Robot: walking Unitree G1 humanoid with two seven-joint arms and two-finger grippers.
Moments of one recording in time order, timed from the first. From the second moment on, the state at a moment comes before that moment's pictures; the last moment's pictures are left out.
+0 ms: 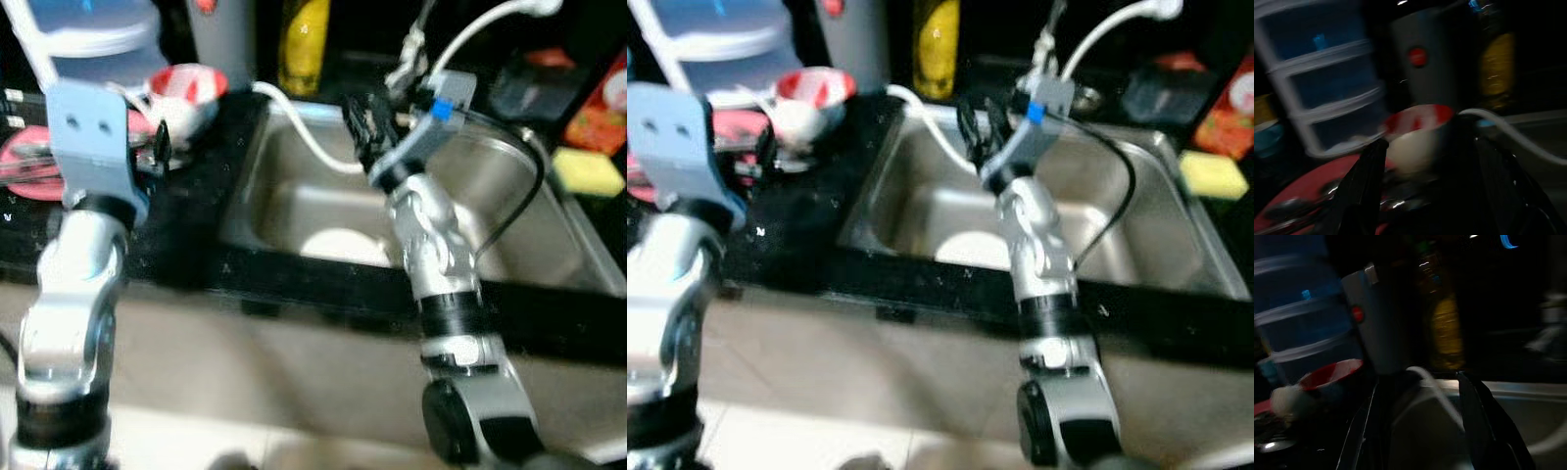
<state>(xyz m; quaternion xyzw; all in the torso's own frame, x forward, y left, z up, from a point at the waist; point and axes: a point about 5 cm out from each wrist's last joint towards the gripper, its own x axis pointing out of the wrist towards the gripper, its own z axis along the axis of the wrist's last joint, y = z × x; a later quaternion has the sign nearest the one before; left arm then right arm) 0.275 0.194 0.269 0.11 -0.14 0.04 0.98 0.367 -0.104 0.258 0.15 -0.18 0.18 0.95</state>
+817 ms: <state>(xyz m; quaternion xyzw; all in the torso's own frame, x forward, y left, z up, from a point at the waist) 0.263 0.248 0.267 0.07 -0.03 0.02 1.00 0.368 -0.117 0.266 0.10 -0.19 0.18 0.96</state>
